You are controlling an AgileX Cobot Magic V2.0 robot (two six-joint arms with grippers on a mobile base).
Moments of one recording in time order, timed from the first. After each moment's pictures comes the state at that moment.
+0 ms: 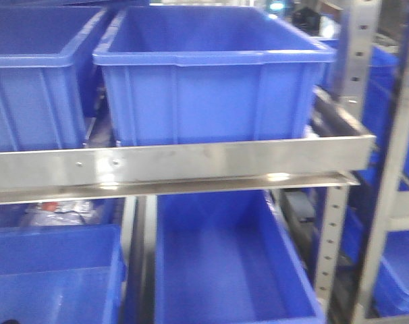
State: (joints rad) left arm -0.13 0.53 -0.48 0.23 0.61 -0.48; right arm 0.26 0.60 -0.51 -0.08 0.50 0.26
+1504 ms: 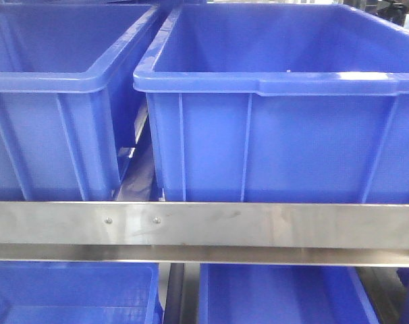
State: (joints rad) left arm -0.13 0.53 -0.48 0.23 0.61 -0.48; right arm 0.26 0.60 -0.51 -0.08 0.50 0.26
